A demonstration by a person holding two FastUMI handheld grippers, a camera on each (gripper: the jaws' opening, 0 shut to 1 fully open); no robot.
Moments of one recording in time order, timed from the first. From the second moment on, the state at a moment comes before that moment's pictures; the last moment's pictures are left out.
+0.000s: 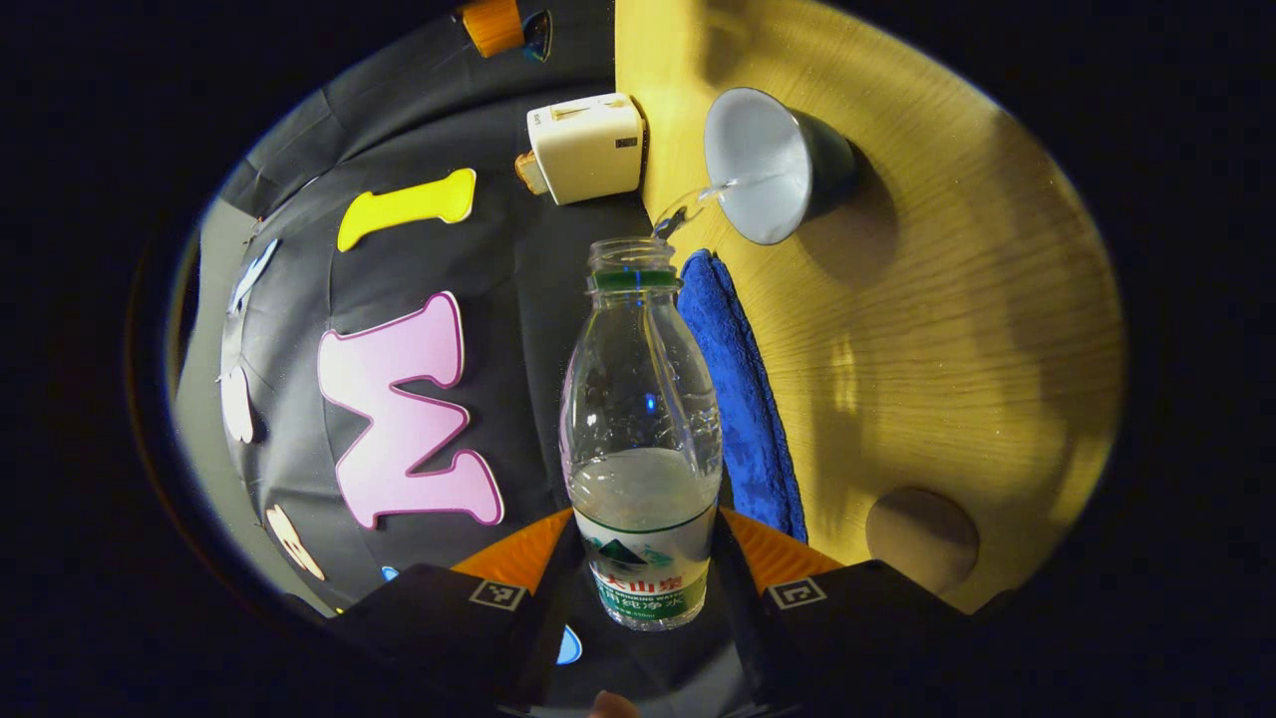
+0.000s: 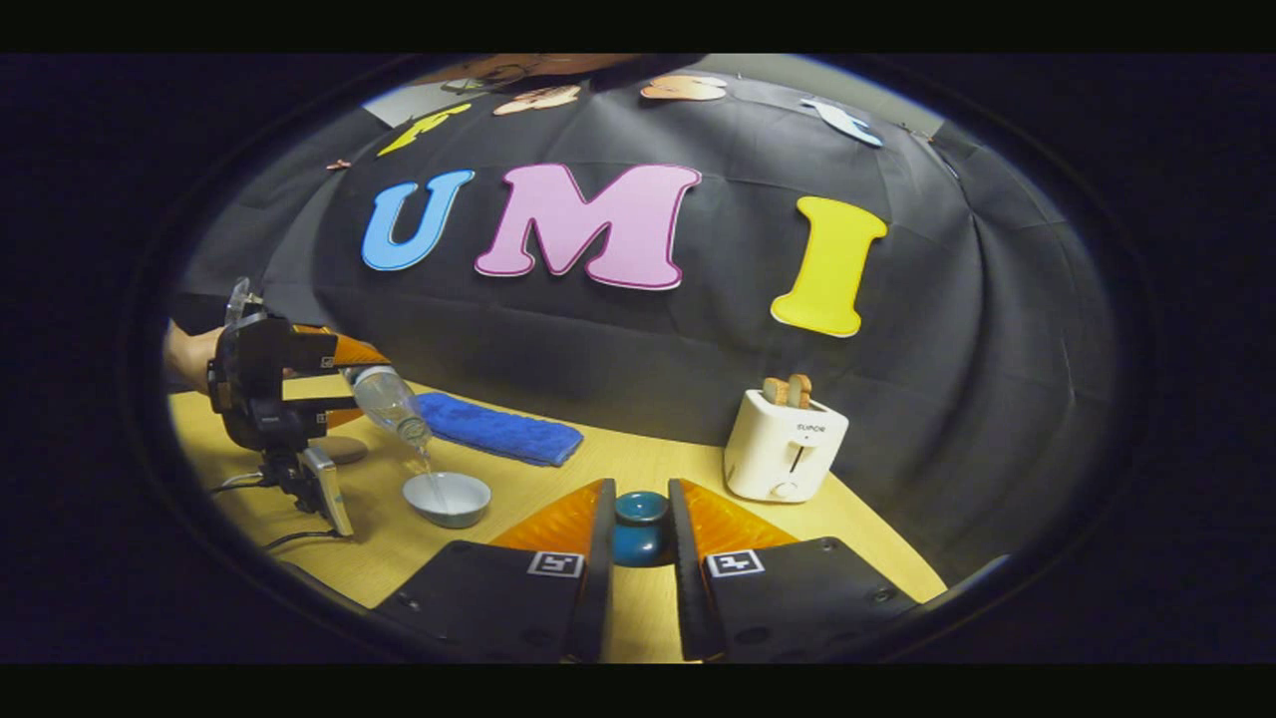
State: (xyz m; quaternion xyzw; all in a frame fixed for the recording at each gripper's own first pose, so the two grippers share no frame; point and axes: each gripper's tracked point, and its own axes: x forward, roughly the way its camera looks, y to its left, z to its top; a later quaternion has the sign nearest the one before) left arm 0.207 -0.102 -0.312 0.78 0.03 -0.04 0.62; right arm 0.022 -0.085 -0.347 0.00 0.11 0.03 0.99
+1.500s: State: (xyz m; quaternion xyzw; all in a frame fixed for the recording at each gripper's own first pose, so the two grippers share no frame) left arm 0.231 -0.133 -0.252 0.87 -0.10 -0.03 0.48; right arm 0.001 -0.091 -0.340 -0.02 0.09 0.03 1.00
